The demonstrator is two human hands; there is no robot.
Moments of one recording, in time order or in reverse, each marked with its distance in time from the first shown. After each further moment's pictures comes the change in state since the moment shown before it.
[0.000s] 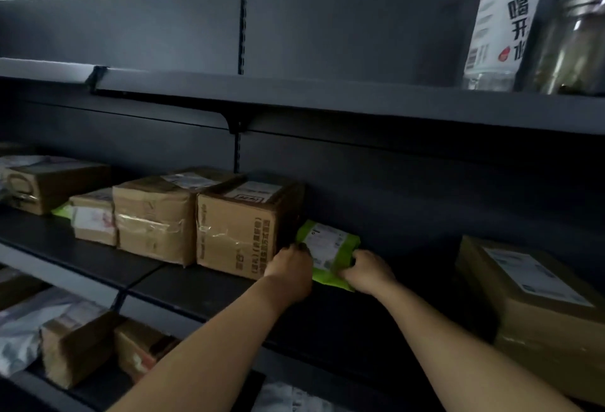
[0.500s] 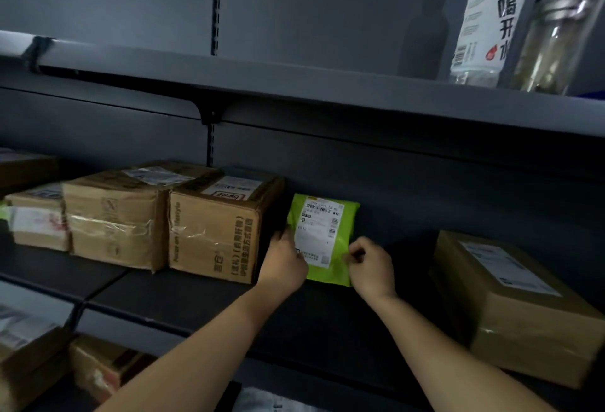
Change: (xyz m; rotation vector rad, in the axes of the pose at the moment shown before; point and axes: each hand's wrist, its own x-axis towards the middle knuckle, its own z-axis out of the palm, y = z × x) left_hand 0.013 0.007 0.009 -0.658 0.278 0.002; right_hand -0.001 0.025 0.011 0.316 0.505 -0.024
